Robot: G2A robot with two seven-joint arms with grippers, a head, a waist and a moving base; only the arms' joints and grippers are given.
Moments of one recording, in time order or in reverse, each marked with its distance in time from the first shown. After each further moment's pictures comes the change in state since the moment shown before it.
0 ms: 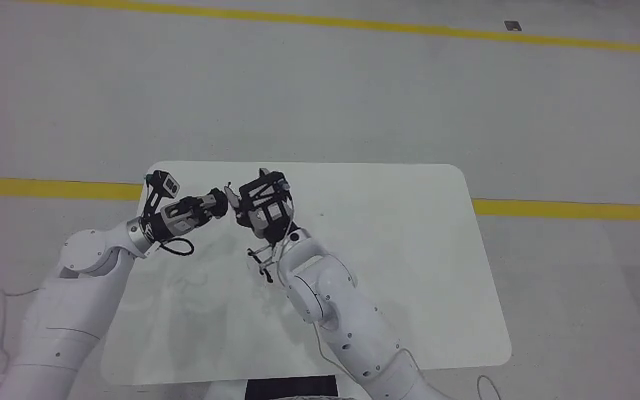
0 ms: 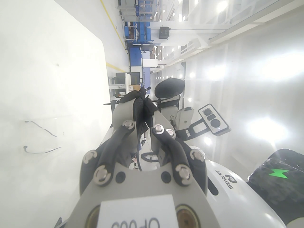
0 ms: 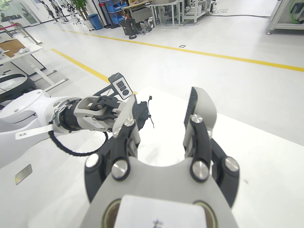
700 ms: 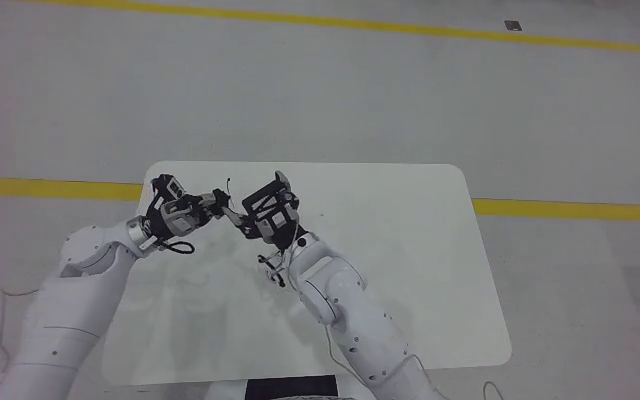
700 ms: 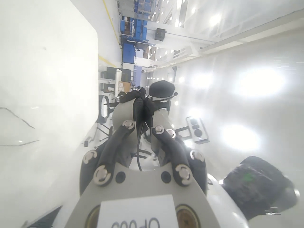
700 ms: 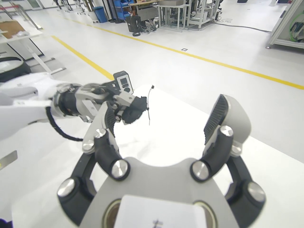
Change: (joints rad) left arm -0.011 0.005 0.005 0.005 -0.135 0.214 -0.034; right arm -0.042 0.029 0.048 -0.006 -0.108 -0.120 -0.007
